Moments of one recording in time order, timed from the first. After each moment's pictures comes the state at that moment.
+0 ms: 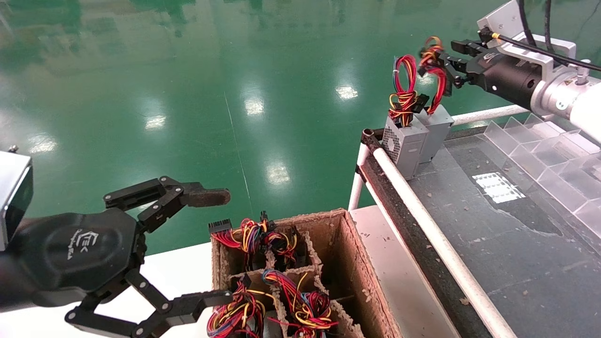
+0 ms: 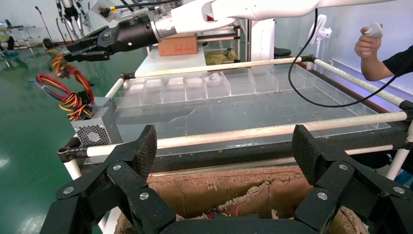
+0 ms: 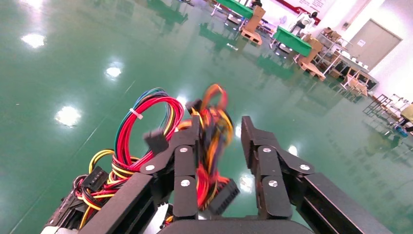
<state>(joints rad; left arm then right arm) -1.09 0.59 0.34 -1.27 0.69 1.47 -0.16 1.83 -1.12 -0.36 -0.01 -1.17 -0.76 -0.53</state>
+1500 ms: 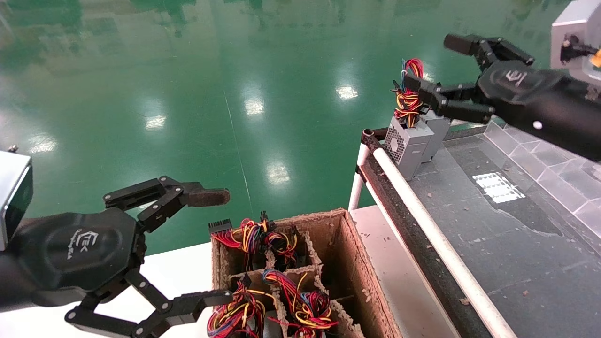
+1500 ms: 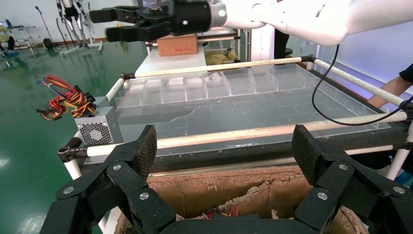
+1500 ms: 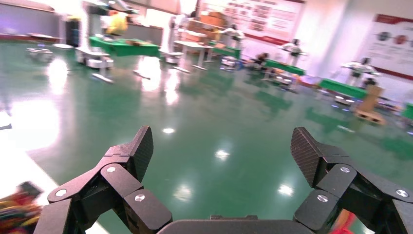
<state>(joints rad) -1.09 0.59 0.34 -1.27 0.69 1.47 -0.16 1.39 -0.81 -0.30 0.75 -0.89 -1.22 -0.09</state>
